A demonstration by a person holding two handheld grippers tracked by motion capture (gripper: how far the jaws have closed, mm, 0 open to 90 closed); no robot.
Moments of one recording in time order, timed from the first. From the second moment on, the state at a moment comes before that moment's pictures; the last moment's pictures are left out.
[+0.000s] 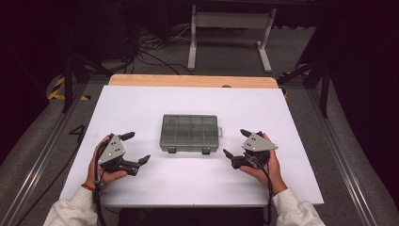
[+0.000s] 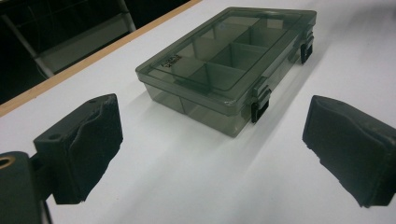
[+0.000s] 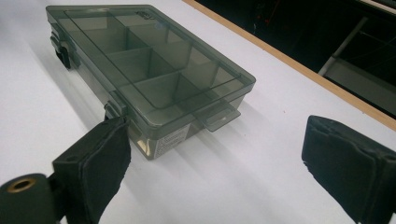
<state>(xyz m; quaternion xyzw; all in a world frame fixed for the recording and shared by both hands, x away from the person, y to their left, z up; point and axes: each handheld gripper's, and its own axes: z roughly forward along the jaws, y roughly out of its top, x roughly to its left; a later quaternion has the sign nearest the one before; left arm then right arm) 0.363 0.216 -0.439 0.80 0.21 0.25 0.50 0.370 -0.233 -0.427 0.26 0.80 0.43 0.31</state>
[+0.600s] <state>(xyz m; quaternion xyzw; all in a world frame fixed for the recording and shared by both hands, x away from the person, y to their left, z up) 0.352 0.230 -0.442 0.80 0.22 0.25 0.50 0.361 -0.246 -0.428 0.26 0.80 0.43 0.32</state>
